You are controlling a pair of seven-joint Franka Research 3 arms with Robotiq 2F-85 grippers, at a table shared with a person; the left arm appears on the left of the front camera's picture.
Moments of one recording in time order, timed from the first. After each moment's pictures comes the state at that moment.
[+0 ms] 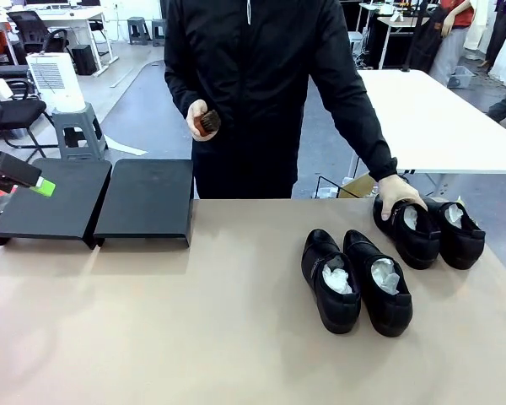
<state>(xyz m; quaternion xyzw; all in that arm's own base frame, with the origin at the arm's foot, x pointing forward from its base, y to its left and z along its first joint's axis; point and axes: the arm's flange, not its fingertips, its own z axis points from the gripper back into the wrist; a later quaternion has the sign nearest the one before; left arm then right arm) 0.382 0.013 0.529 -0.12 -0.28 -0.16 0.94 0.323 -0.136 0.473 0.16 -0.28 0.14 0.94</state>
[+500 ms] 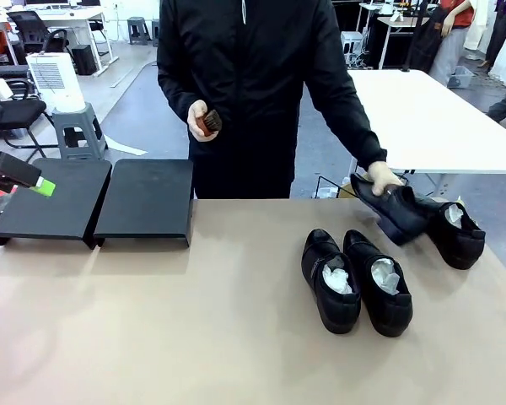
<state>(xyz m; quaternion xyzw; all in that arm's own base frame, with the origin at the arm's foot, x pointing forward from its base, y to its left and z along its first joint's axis) 0.382 0.013 0.529 -0.12 -0.28 -0.16 0.94 0.323 -0.136 0.473 0.16 -0.28 0.14 0.94</state>
